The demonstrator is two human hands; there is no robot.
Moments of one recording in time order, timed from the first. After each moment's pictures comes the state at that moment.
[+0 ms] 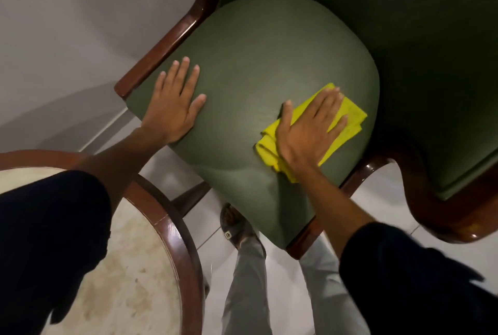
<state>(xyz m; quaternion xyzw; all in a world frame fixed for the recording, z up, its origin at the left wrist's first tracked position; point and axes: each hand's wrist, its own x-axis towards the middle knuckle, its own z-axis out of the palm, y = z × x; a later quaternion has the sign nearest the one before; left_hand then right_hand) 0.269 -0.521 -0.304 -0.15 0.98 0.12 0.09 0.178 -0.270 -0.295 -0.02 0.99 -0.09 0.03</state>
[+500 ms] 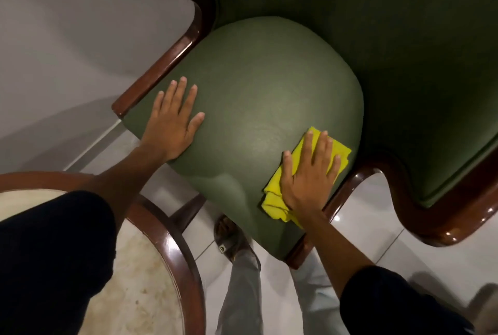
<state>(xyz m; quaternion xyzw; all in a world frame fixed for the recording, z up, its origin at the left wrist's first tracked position) 0.268 -0.519 -0.302 -0.15 0.98 0.13 0.09 0.219 -0.213 -0.296 -0.09 0.99 -0.07 0.04</state>
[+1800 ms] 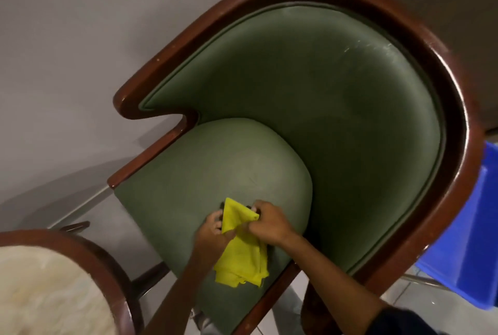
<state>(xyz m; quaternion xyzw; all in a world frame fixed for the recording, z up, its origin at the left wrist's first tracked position) 0.216 -0.324 -0.216 -0.49 0.60 0.63 0.07 0.084 -0.228 -0.181 -0.18 0.84 -0.21 0.46</state>
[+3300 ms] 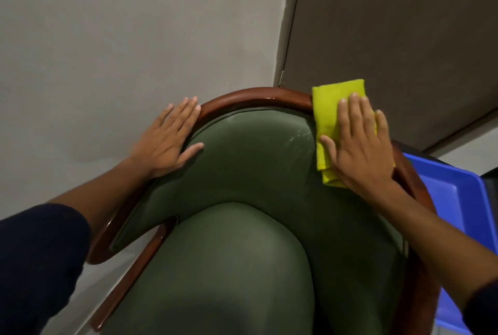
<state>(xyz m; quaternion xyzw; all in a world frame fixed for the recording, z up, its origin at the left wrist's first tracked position) -0.100 -0.579 -0.055 0.08 0.99 -0.08 -0.06 -0.193 -0.189 -0.028 -0.21 0.97 0.03 -0.13</state>
